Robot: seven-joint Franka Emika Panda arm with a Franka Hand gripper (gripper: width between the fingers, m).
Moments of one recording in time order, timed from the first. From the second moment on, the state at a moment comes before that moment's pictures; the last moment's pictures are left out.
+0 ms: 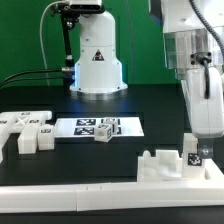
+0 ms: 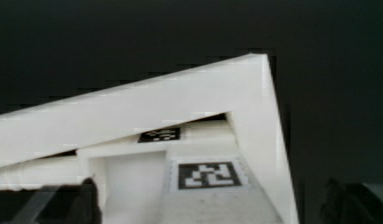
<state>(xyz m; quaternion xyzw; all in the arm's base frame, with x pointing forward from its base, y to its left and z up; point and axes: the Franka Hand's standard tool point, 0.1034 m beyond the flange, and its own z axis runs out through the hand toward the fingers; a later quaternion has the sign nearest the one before) 0.611 0.124 0.076 -0.63 0.77 0.01 0.08</state>
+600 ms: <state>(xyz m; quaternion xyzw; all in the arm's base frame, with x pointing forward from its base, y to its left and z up) 0.608 0.127 0.103 -0.66 0.75 0.00 0.10</state>
